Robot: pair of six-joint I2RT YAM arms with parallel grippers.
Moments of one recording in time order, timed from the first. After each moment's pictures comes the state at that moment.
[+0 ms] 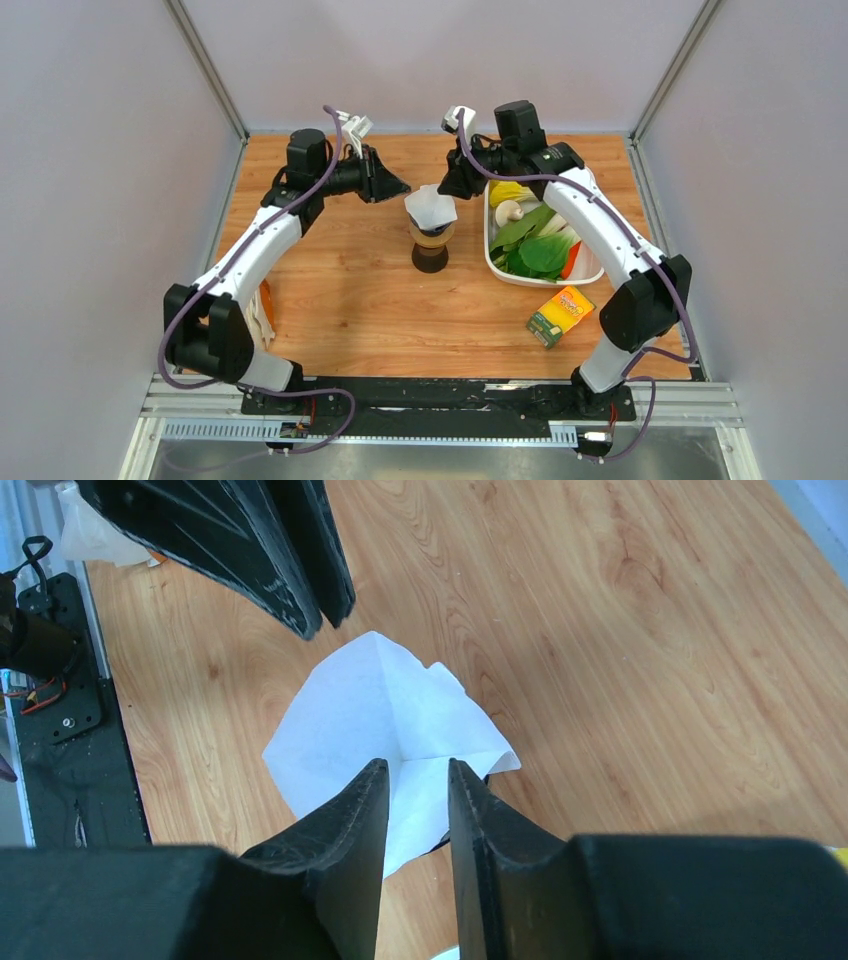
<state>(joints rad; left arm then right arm) -0.28 1.42 1.20 -0.04 0.85 -0.33 0.47 1.68 1.70 -0.63 -0.66 -0.30</state>
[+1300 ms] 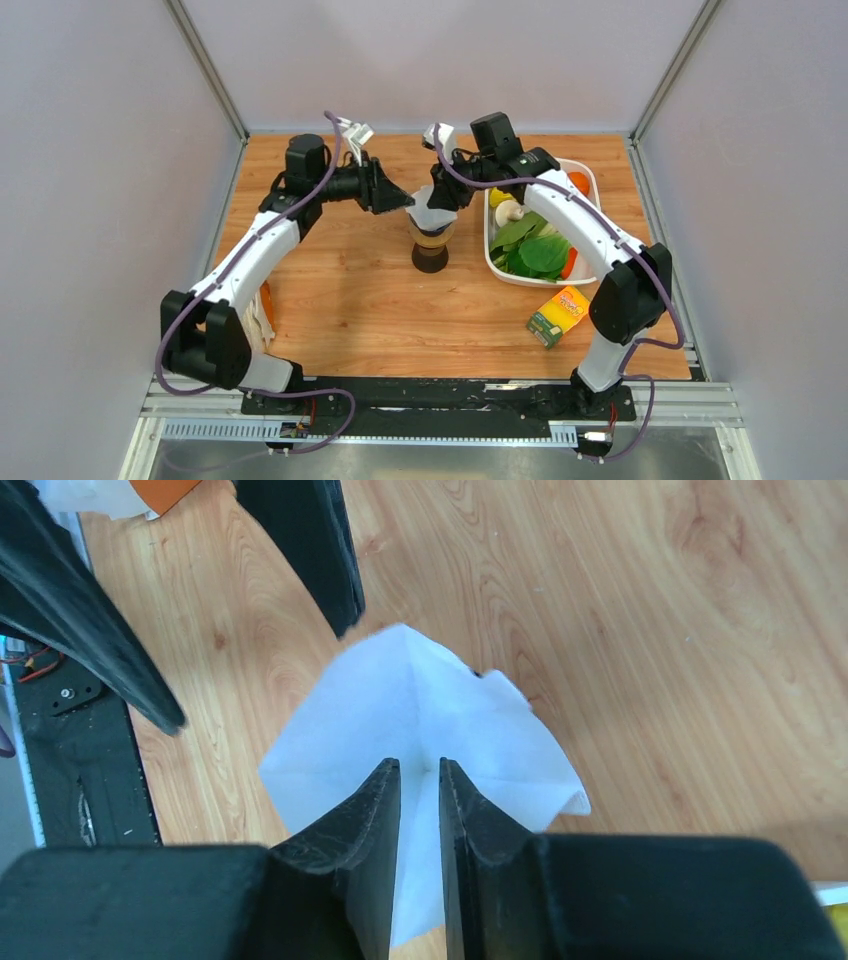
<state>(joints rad) -0.29 1.44 1.15 -0.09 0.93 -0.32 0.53 1.75 1.67 -0.63 -0.65 -0.29</state>
